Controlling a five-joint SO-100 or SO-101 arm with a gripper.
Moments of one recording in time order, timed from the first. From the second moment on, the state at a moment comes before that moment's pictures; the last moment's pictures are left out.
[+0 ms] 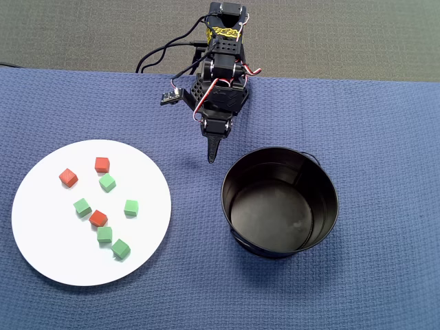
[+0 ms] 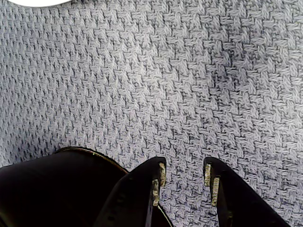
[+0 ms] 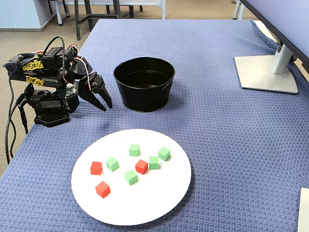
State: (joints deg) arm 4.6 172.6 166.5 61.3 -6.2
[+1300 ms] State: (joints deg) arm 2.7 169.3 165.3 62.0 -7.2
